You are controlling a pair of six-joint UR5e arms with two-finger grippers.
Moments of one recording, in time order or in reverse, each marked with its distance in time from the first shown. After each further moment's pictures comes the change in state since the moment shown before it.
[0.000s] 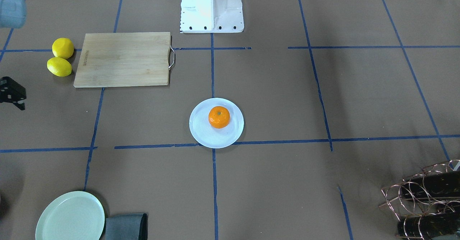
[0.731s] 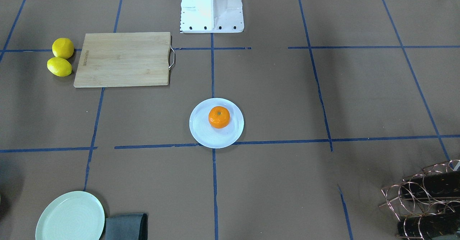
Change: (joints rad) left arm 0.000 0.000 -0.014 -0.005 0.011 0.001; right arm 0.187 -0.343 0.001 0.134 0.050 -0.101
